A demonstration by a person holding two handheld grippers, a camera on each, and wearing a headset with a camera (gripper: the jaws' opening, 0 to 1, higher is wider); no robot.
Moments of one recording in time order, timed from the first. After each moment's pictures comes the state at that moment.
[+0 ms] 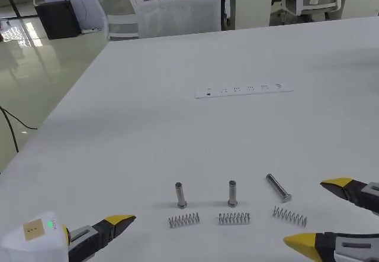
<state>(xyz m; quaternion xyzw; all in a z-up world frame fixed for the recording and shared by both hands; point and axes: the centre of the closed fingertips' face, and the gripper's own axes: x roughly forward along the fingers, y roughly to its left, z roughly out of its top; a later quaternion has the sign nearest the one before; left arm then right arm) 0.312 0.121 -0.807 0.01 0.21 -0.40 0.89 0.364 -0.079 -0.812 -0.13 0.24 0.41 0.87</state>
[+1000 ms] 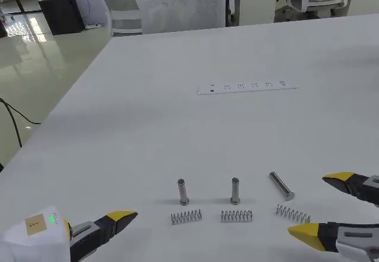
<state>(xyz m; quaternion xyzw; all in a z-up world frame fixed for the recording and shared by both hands) 0.309 0.122 -0.809 0.01 0.21 -0.40 0.89 0.372 -0.081 -0.812 -0.15 0.24 0.40 0.87</state>
